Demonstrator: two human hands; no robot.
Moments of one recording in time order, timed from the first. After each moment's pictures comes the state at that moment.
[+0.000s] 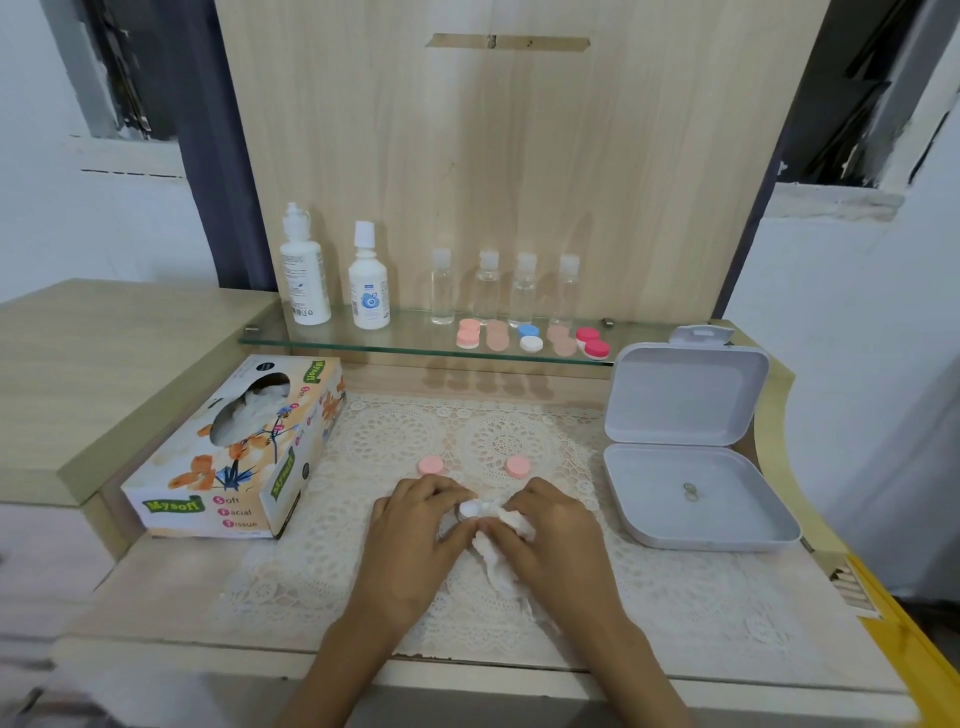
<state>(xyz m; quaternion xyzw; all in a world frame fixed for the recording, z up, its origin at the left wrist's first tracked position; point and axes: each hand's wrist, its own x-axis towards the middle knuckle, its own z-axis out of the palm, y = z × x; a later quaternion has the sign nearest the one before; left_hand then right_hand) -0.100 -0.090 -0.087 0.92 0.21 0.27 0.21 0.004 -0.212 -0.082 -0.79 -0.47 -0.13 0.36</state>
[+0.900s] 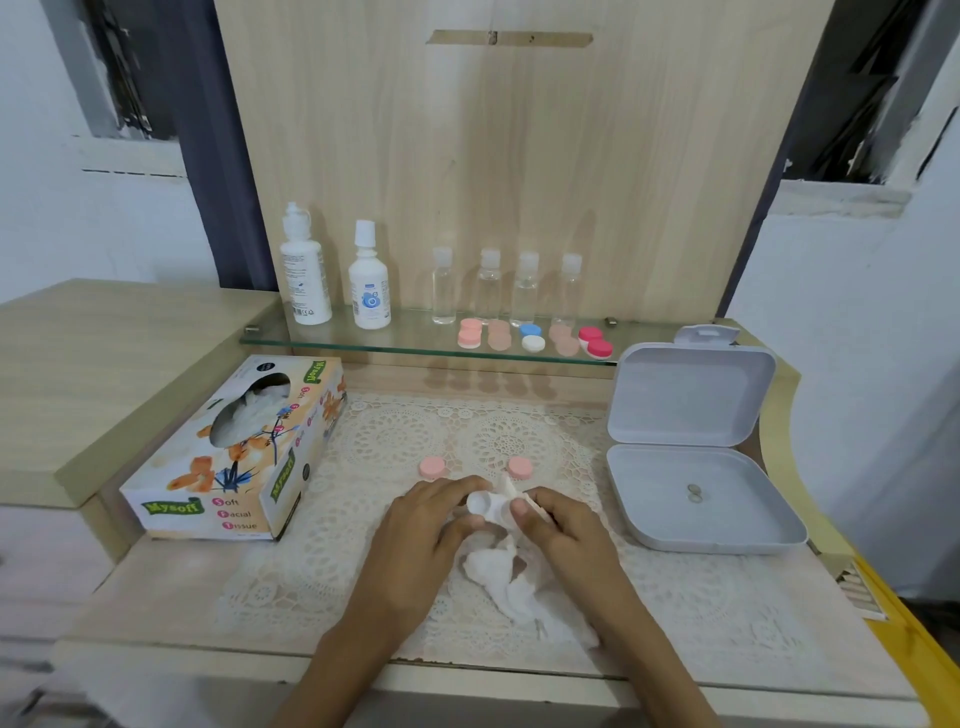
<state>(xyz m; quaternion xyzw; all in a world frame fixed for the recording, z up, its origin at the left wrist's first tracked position) -0.107 -0.098 -0.075 0.89 0.15 0.31 0.31 0.014 -0.221 -0.081 -0.77 -0.38 0.12 0.50</state>
